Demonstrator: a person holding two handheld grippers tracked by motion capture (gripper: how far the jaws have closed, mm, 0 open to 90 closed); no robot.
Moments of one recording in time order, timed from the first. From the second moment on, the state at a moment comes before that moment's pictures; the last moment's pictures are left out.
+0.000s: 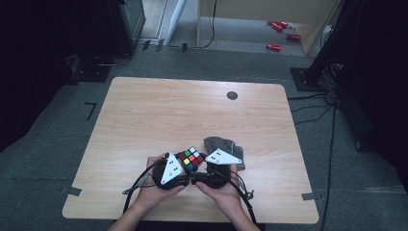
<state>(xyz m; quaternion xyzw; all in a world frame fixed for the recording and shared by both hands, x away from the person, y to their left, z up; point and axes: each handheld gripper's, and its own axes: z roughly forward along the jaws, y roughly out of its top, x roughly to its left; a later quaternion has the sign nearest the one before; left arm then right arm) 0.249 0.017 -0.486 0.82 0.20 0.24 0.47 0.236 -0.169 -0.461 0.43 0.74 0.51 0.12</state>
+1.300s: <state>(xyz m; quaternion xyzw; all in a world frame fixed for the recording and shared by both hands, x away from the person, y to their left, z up) 0.277 0.070 -0.463 0.73 0.34 0.15 0.58 0.239 -0.181 -0.473 0.39 0.71 0.57 0.11</state>
